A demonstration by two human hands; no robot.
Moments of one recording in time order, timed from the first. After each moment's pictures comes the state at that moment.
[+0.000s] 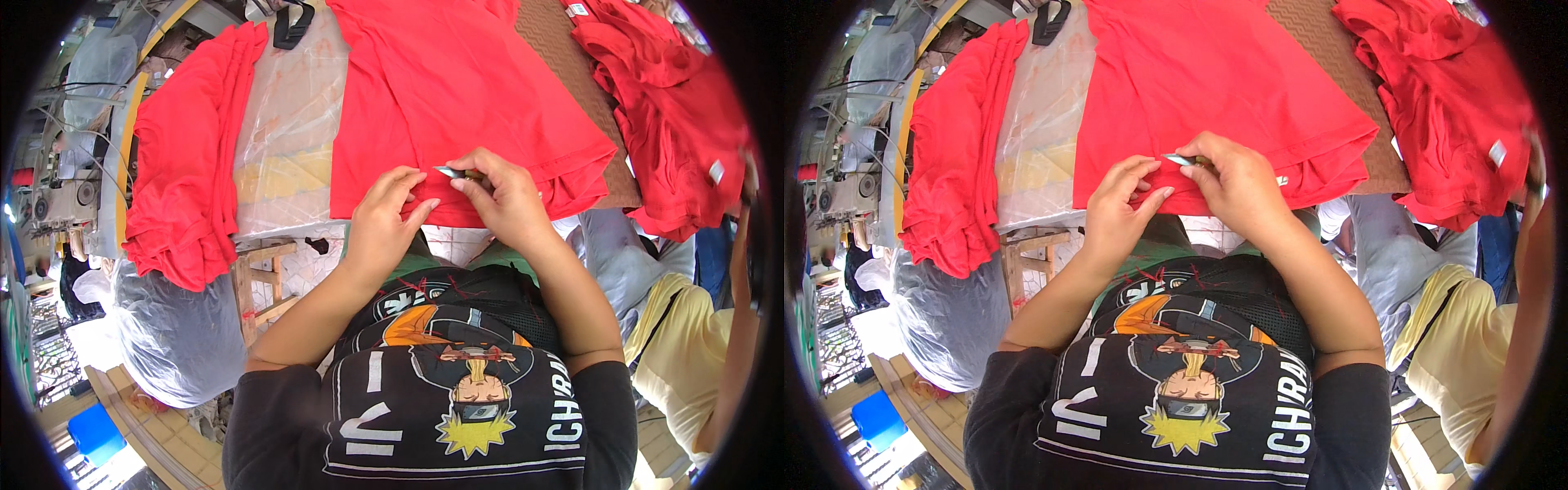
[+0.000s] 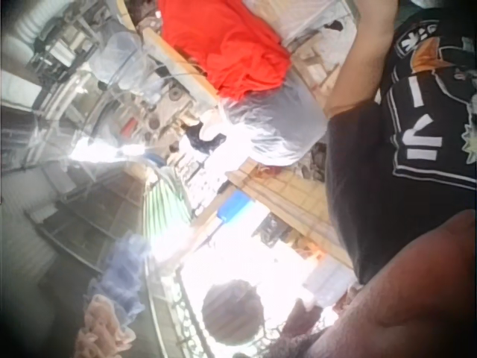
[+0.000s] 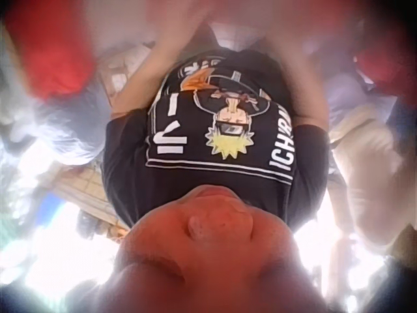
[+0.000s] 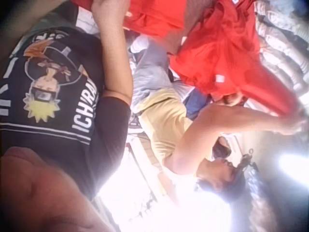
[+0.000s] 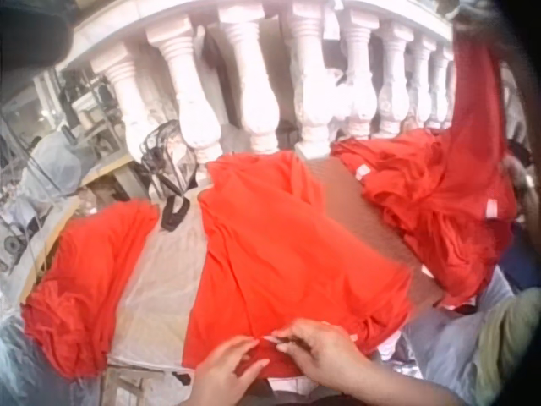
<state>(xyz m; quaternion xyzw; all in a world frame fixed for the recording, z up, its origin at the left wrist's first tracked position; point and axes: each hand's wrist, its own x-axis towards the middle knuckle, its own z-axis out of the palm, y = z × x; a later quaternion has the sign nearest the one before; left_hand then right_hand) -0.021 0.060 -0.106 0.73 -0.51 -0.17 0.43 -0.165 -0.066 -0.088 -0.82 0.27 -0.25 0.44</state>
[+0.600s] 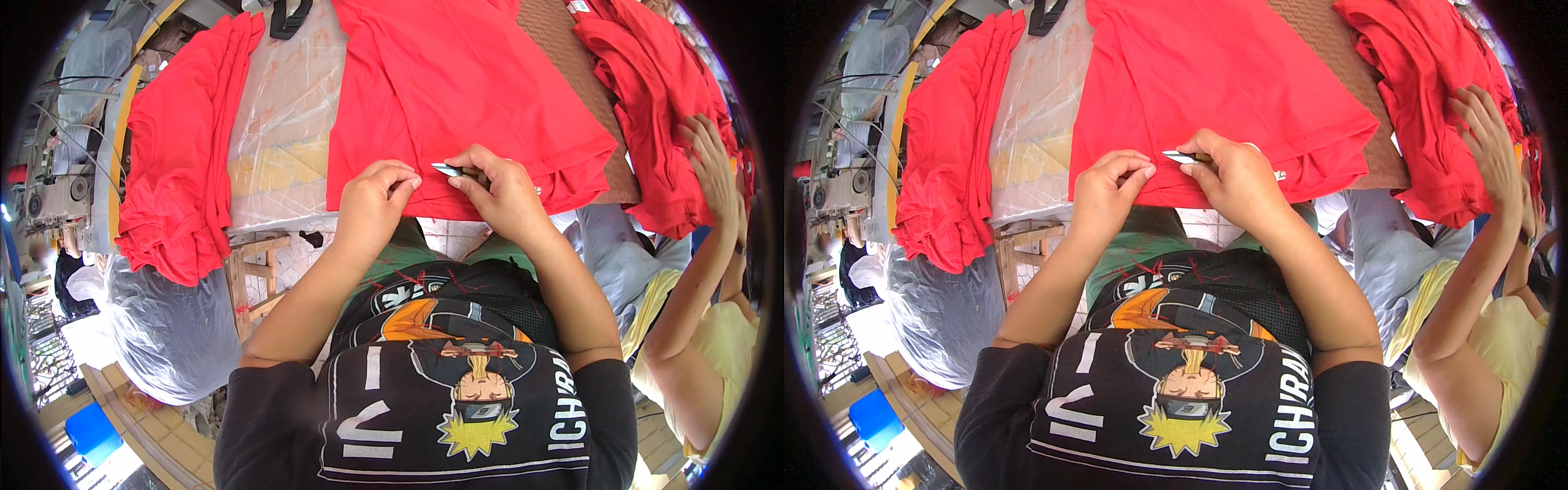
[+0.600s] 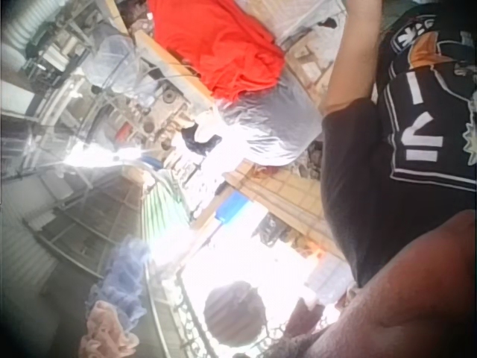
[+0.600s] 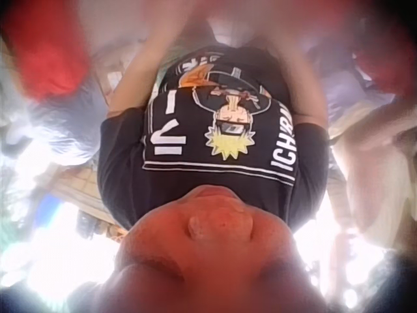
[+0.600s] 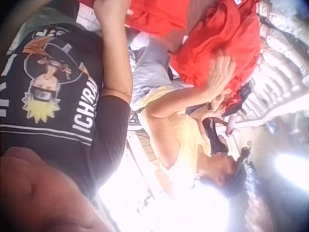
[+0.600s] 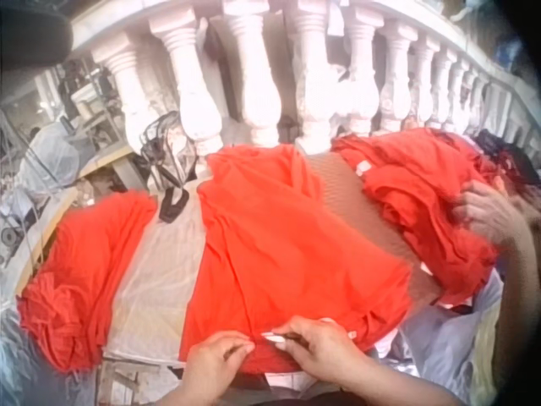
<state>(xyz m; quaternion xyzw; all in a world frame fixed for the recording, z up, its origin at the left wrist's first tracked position) 0.001 0.055 -0.117 0.73 -0.51 -0.19 0.42 -0.164 -0.066 -0.089 -0.82 0.31 -0.17 0.45</state>
